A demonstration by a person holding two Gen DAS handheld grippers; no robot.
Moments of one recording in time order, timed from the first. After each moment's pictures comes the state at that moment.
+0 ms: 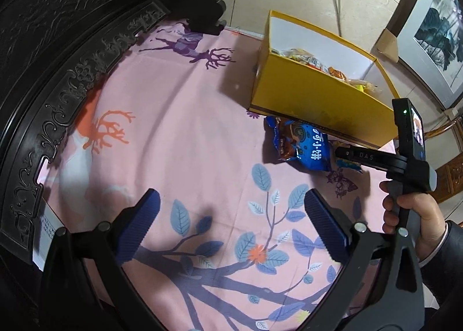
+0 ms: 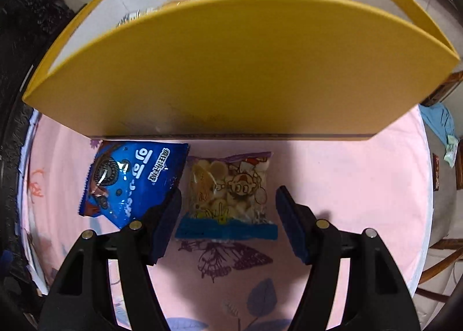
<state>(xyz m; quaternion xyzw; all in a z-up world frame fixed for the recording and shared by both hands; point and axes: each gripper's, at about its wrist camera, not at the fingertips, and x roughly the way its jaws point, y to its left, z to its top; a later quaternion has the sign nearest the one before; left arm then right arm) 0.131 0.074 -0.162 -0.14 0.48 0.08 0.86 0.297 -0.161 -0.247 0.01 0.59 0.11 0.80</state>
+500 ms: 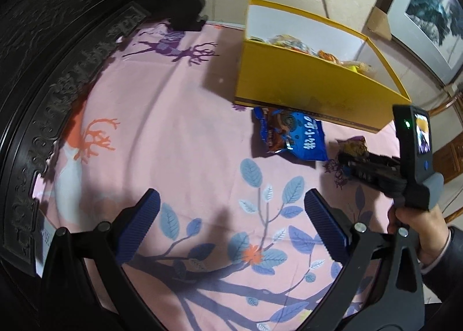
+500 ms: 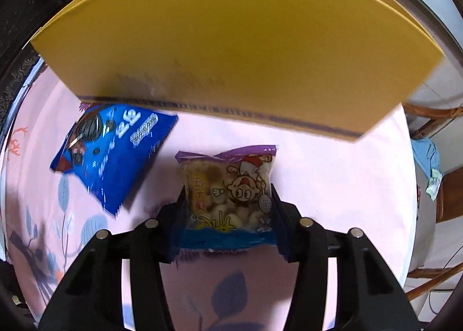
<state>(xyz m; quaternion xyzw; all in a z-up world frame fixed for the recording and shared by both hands) 0.147 0.047 -0.171 -0.09 0.50 0.05 0.86 0.256 -0.174 -0.253 -0.06 0.54 0.12 0.83</state>
